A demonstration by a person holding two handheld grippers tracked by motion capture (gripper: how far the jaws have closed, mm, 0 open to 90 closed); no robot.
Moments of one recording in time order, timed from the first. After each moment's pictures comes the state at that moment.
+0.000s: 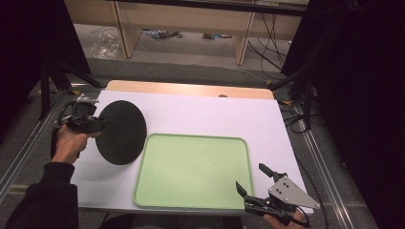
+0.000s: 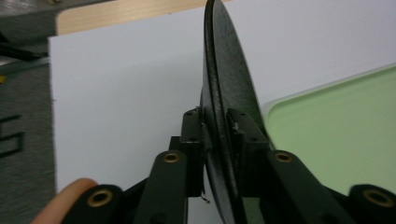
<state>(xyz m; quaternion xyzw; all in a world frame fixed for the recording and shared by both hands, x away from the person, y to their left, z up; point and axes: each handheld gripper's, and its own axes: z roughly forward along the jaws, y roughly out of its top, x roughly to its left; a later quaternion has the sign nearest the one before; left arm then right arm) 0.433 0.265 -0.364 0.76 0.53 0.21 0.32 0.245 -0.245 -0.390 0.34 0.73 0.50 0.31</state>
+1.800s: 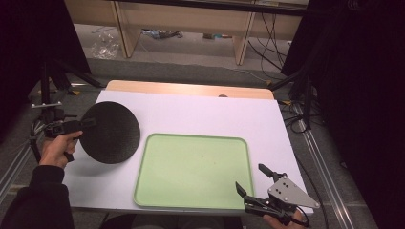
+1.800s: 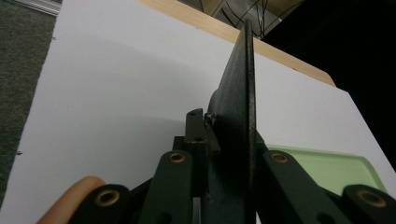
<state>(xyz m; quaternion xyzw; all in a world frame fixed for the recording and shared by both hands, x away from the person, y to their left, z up) 0.434 0.351 -0.409 0.58 0.65 0.08 0.49 0.245 -0.245 -0.391 0.34 0.73 0.50 0.31</state>
